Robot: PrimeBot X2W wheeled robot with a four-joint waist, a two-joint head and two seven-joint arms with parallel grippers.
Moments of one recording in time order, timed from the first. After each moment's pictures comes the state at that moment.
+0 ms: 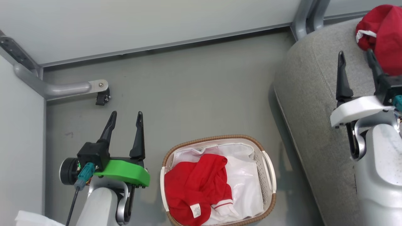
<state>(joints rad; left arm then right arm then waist) -0.26 0.05 -0.20 0.32 -0.25 -0.07 -0.26 -0.55 -0.08 -0.21 0.42 -0.05 0.13 -0.26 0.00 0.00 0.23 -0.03</state>
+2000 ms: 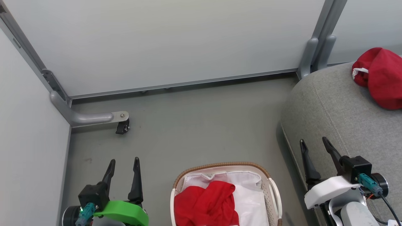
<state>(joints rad) -0.05 0.05 -0.16 0.33 -0.29 -0.05 -0.26 -0.13 -0.05 -0.02 0.32 0.13 0.13 -0.26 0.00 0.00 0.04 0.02</state>
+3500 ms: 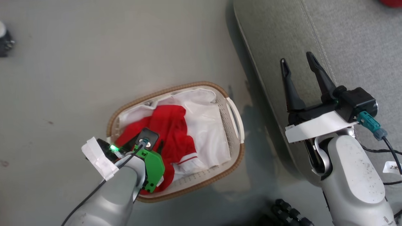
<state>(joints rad) -0.70 0.05 -0.67 1.18 -0.18 -0.08 -0.16 -0.44 -0.05 0.11 0.17 0.19 0.13 -0.26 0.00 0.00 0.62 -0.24</state>
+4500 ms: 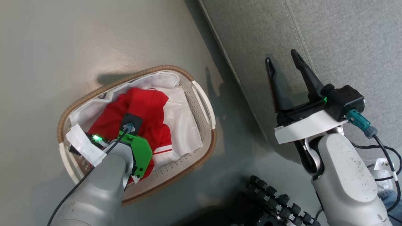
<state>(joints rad) -0.79 0.07 -0.65 1.26 -0.25 -0.03 -0.13 -0.46 -0.05 0.18 0.16 0.23 0.13 -0.26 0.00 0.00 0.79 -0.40</state>
